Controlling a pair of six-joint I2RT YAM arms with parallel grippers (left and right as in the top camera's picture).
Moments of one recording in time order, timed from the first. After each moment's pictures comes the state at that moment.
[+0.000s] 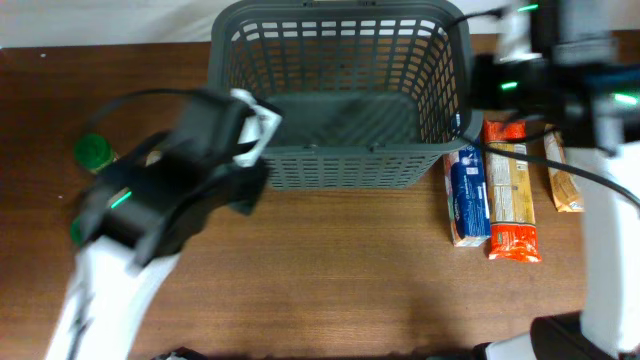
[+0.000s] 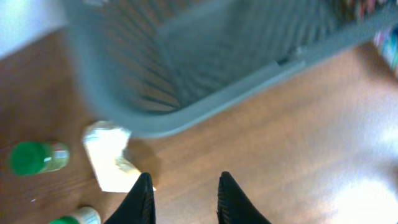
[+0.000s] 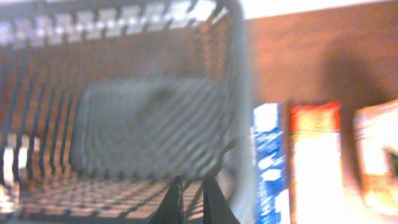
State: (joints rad) left arm -0.45 1.36 1.78 -1.38 -0.13 0.07; right arm 0.11 1.64 2.18 -1.37 -0.02 0.23
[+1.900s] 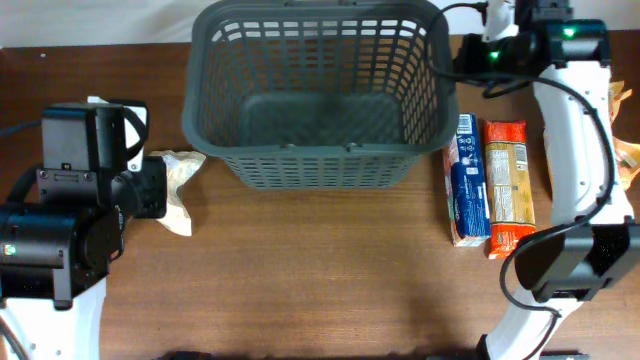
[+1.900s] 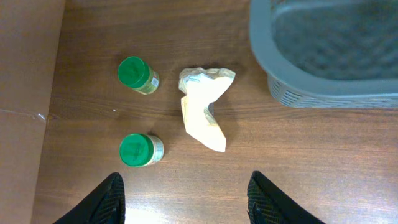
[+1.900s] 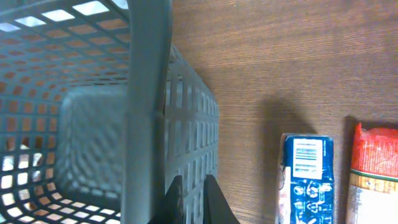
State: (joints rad) left arm -0.08 1.26 1.80 -1.48 -0.25 0.03; right arm -0.01 1.98 2.14 -1.17 -0.32 0.16
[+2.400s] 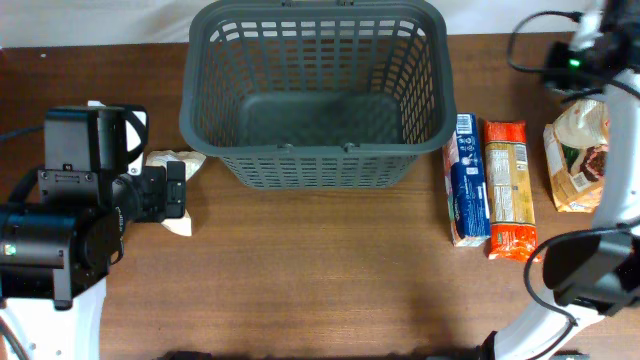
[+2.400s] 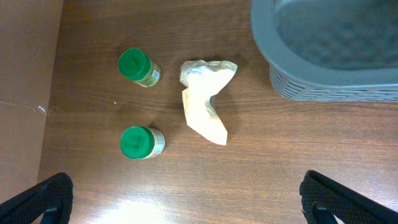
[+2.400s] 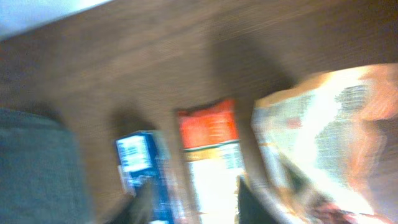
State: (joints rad) left arm -0.08 1.26 1.80 -1.51 -0.26 0.02; right arm -0.28 1.95 2.14 -1.23 -0.05 0.05
